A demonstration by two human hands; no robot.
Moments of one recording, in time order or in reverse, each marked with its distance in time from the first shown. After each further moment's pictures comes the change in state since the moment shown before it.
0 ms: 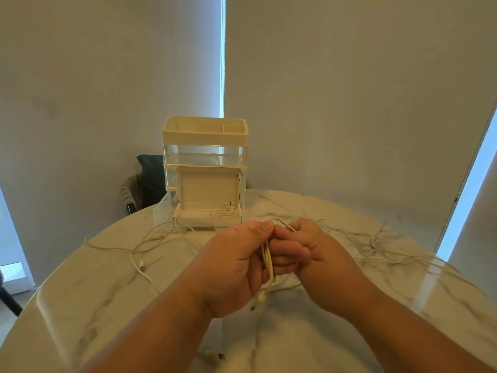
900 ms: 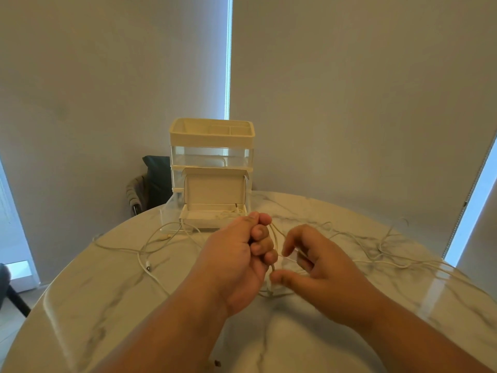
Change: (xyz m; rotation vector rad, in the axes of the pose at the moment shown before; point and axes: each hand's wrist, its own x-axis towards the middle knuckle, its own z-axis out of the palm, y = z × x) left_hand 0.008 0.001 -0.005 -0.174 0.311 0.081; right_hand -0.006 0.004 0.005 0.128 0.042 0.056
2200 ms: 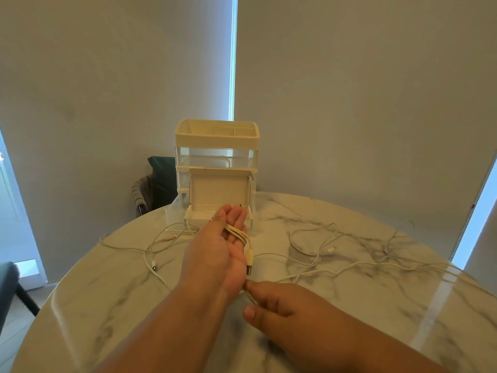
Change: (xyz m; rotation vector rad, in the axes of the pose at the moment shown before) left_hand 0.022 0.004 -0.021 -0.307 0.327 0.216; right_hand -0.015 -0.035 0.034 0.017 -0.487 0.040
